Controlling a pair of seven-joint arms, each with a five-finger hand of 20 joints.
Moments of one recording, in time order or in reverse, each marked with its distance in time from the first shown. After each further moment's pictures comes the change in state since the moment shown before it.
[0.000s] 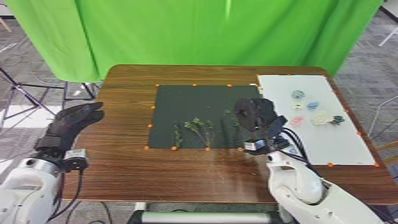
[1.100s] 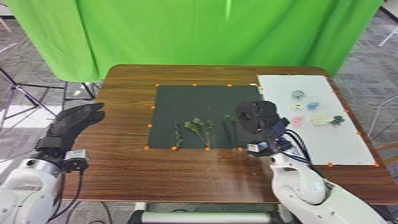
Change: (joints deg) left arm 0.1 -0.2 0.0 0.0 0.0 -0.5 0.0; right arm -0.5 1.3 -0.1 0.8 1.5 0.6 -1.7
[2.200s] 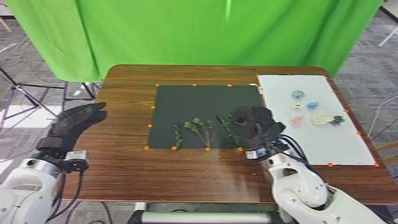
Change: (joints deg) left arm -0.3 -0.1 -0.3 0.6 0.0 -2.9 0.7; right arm -2.6 0.4 1.6 -4.2 3.4 -10.5 3.7
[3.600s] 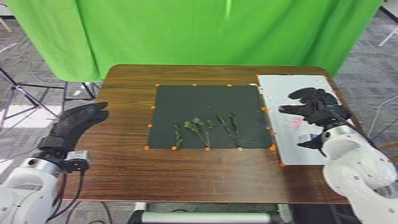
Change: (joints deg) left arm -0.4 -0.2 0.2 0.1 0.0 -1.0 -0.2; right arm -11.7 2.5 29.7 -8.2 9.5 -24.8 13.7
